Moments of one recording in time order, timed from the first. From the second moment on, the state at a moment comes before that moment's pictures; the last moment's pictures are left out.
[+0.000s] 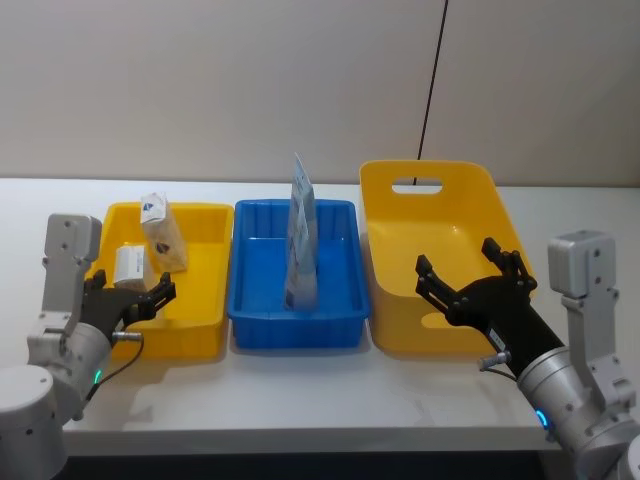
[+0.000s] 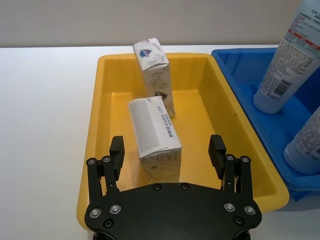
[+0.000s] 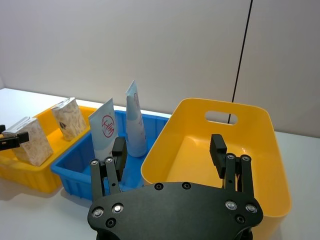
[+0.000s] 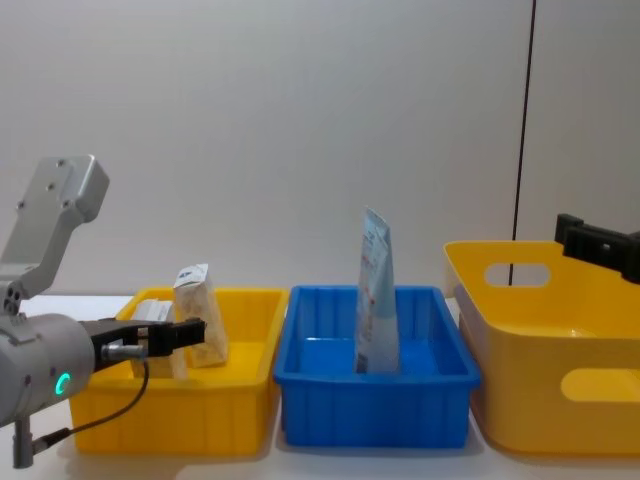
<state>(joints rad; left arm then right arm) -0.34 0.18 0.29 -1.30 -0.32 0.23 0.05 -0.01 0.34 -0.23 -1.77 0.29 0.03 0.07</state>
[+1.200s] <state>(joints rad) -0.41 0.14 0.27 -1.18 -0.31 0.19 0.00 -0.01 0.34 -0.23 -1.77 0.29 0.03 0.07</state>
